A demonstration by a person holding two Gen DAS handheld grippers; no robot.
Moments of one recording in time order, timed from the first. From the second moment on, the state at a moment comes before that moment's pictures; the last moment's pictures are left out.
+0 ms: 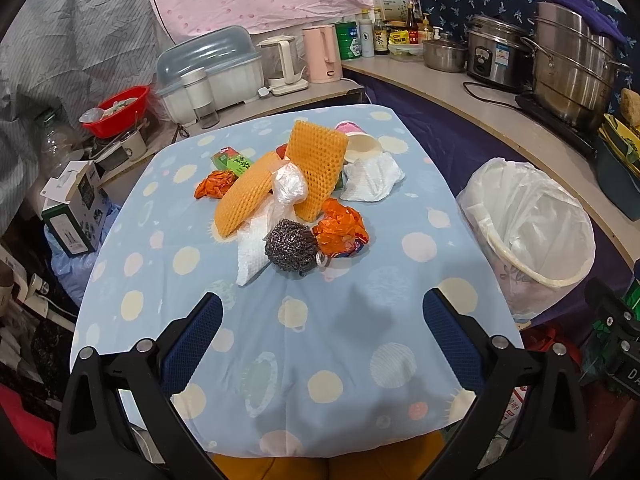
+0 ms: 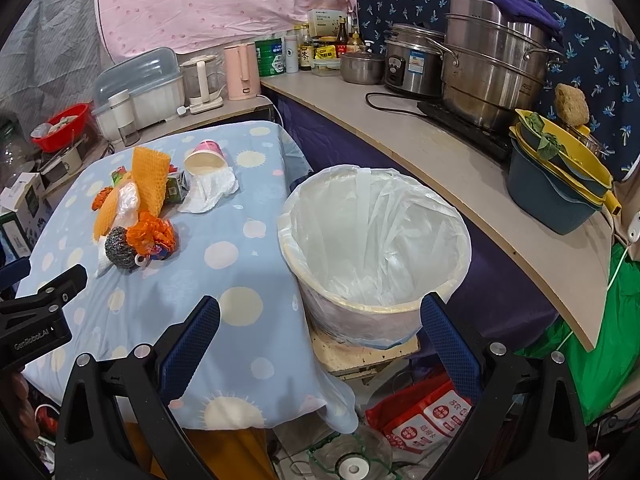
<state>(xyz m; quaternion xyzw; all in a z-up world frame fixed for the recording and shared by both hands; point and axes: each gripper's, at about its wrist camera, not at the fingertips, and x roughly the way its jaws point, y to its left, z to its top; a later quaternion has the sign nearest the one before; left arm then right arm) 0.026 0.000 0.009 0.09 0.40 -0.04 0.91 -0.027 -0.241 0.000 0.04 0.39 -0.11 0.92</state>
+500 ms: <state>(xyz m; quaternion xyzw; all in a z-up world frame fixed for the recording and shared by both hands) 0.026 0.002 0.008 0.08 0.40 -0.05 0.91 -0.023 -0.241 0.002 0.04 0.39 -0.11 0.91</state>
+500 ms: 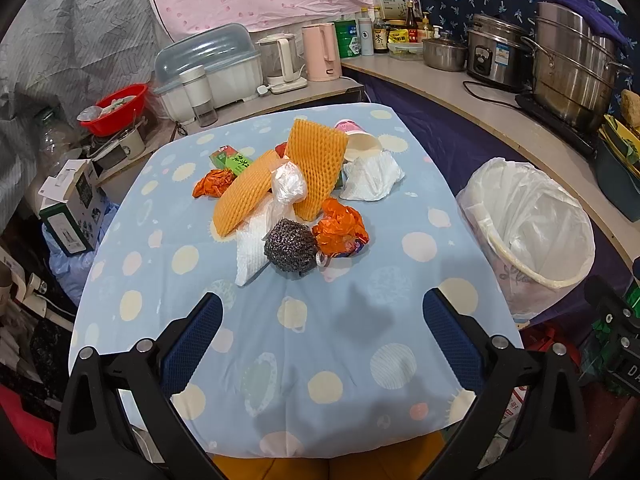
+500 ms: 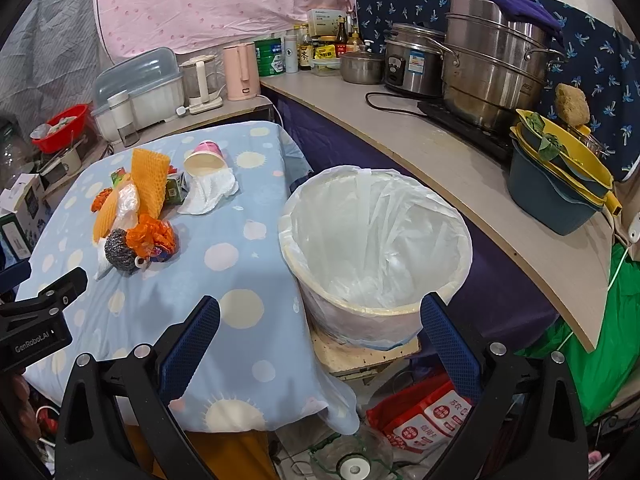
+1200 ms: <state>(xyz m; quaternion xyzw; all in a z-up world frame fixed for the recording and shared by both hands) 0.101 0.103 -0.026 0.01 0.45 0.02 0.89 0.050 -0.168 -0.024 0.05 0.41 -0.05 0.91</state>
